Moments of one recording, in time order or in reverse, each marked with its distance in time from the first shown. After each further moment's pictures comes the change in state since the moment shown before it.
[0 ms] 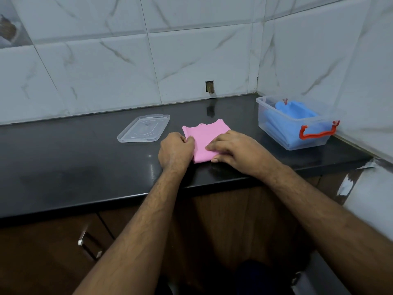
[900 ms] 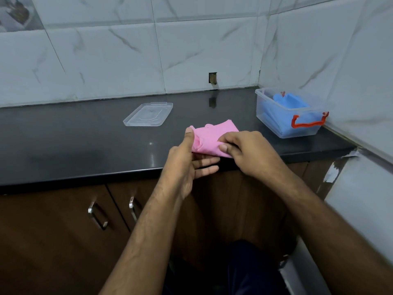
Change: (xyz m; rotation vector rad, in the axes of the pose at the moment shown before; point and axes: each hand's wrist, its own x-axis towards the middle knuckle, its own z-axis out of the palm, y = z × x) left_hand -0.119 0.007 -0.052 -1.073 -0.531 -0.313; right_hand -0.055 -0.065 -0.038 0.163 0.068 0.378
